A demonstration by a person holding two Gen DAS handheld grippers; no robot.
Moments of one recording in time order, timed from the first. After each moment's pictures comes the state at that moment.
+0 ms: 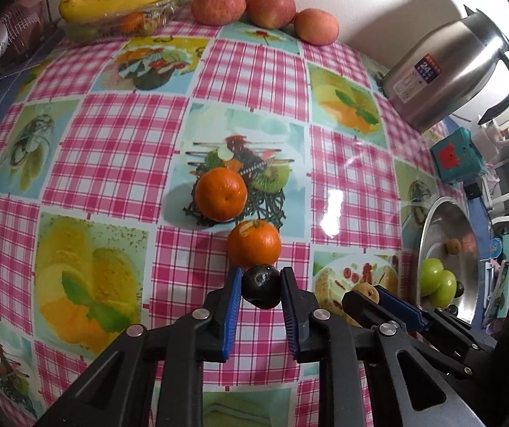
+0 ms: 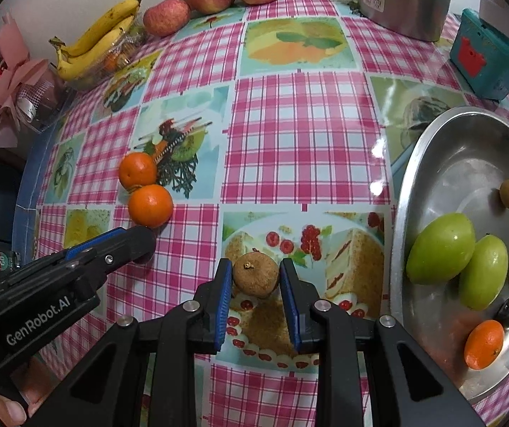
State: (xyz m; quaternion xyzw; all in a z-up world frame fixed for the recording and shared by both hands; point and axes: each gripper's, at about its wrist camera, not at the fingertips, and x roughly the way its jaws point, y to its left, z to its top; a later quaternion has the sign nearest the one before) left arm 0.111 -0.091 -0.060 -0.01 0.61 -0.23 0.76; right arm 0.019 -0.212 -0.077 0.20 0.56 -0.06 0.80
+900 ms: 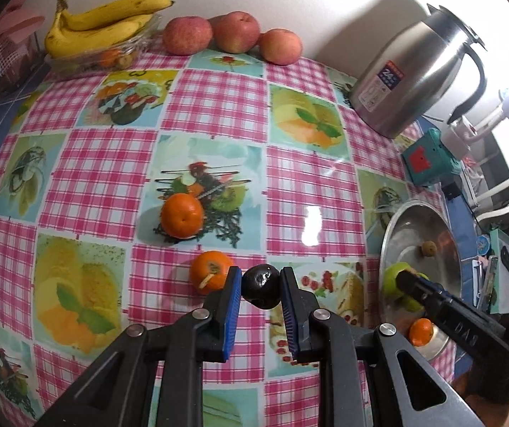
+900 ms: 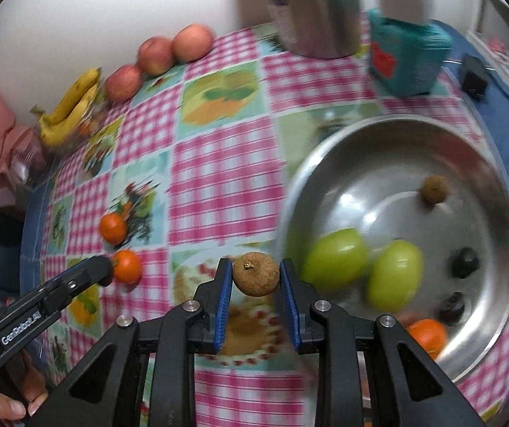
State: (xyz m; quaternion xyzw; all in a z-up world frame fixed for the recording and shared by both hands) left arm 0.094 -0.114 -0.029 0.00 0.58 -0.25 0.77; right arm -0.023 -0.289 -0.045 0.26 0.51 -0.14 0.81
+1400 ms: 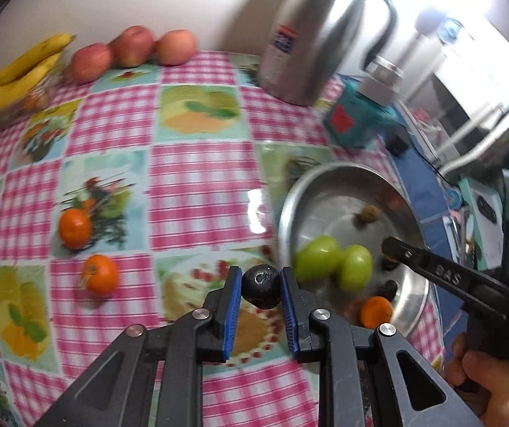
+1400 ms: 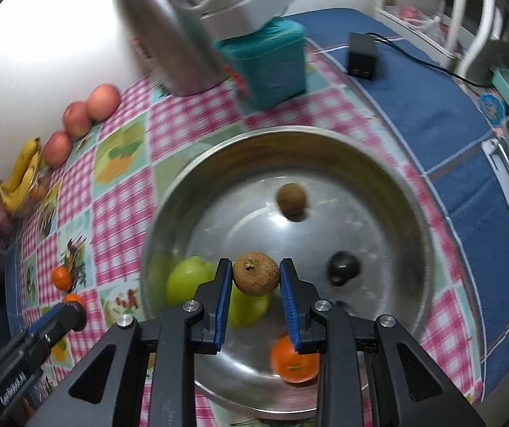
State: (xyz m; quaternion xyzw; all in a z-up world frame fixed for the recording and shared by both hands) left arm 0.036 -0.199 -0.020 0.05 0.55 -0.34 0.76; right arm -0.080 -0.369 -0.043 0.31 0.48 -0.24 0.79
